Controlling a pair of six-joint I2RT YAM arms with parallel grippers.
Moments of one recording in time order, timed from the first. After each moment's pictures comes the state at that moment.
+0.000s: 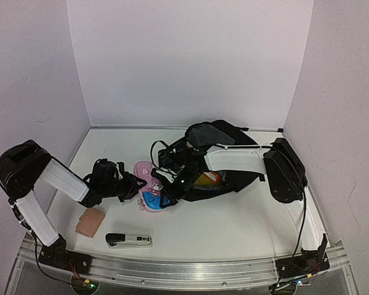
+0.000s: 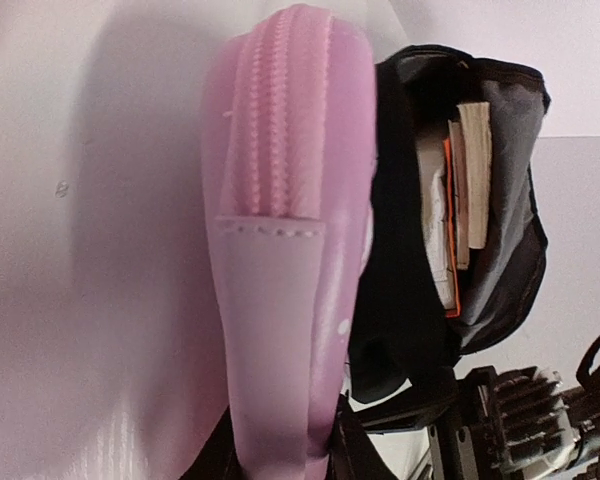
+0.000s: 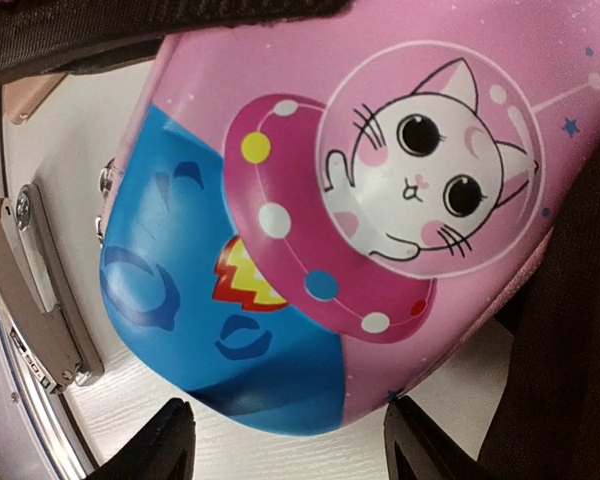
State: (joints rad) left arm -0.58 1.68 0.49 0.67 0.25 -1.15; right arm 0.92 2.32 1.84 -0.70 -0.45 -0.01
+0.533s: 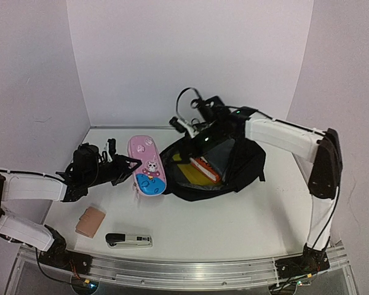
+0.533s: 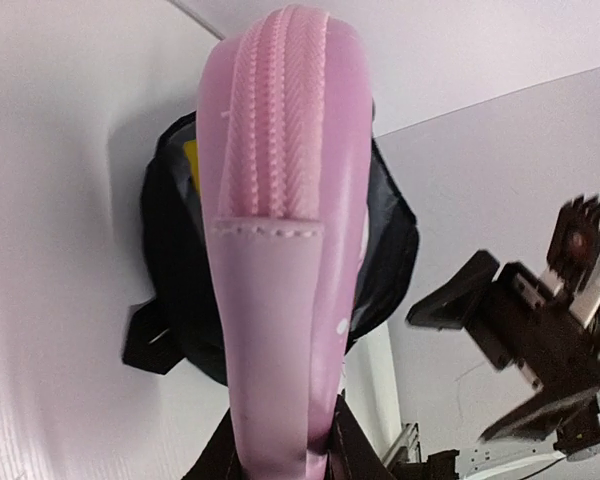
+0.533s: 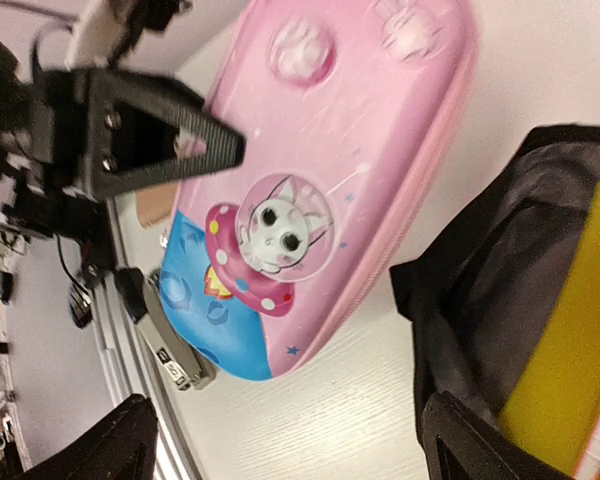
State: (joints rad) left arm -0.58 1.28 0.51 0.48 0.28 -1.01; right arm 0.79 2.00 1.82 -0.69 -0.54 0.07
